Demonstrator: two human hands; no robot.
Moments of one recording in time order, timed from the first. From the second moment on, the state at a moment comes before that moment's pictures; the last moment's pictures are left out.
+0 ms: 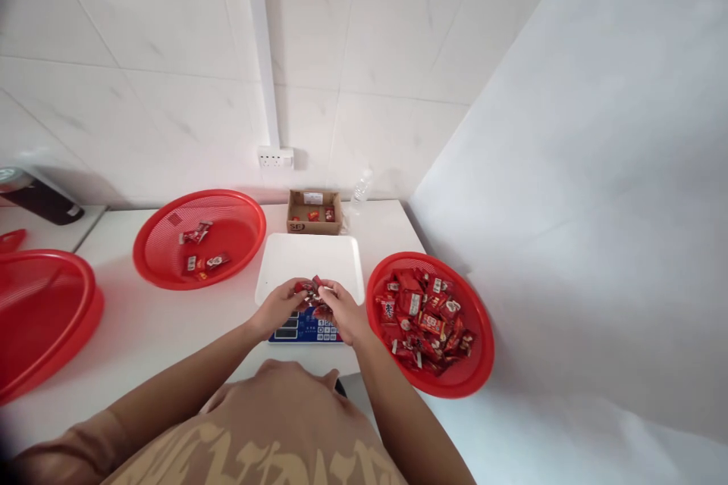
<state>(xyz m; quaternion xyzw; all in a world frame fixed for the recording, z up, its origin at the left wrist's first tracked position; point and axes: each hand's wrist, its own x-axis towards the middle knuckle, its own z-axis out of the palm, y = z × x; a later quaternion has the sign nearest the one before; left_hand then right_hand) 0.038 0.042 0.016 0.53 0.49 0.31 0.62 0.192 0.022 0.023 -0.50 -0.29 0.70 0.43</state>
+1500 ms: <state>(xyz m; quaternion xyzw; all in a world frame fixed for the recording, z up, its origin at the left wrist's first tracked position) -0.018 0.028 -0.004 0.44 0.57 0.14 0.68 0.395 -0.021 -0.066 -0.90 -0.39 0.18 0.01</state>
